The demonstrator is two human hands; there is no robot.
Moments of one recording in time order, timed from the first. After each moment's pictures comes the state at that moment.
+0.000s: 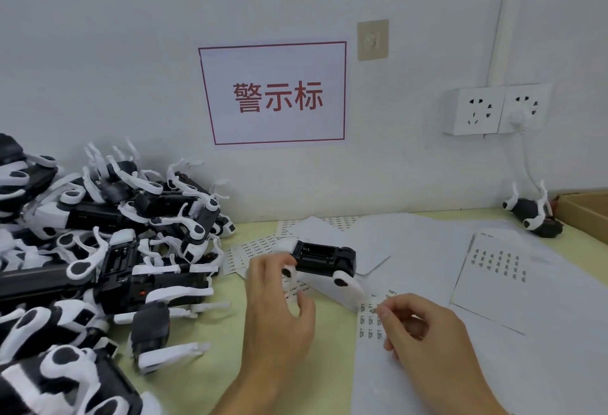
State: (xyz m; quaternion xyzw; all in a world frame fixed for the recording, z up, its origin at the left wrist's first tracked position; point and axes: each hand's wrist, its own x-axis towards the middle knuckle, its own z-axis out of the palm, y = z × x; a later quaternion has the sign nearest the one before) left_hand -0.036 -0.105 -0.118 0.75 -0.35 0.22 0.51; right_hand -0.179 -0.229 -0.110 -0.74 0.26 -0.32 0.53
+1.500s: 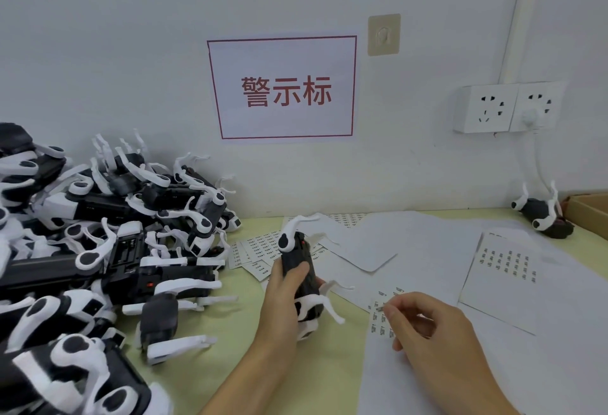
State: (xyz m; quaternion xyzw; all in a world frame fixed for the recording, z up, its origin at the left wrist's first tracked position) left_hand -0.036 -0.108 -0.104 0.56 -0.13 -0.25 0.78; right_hand -0.176 -0.230 -0.111 -0.75 0.27 -0.31 0.52
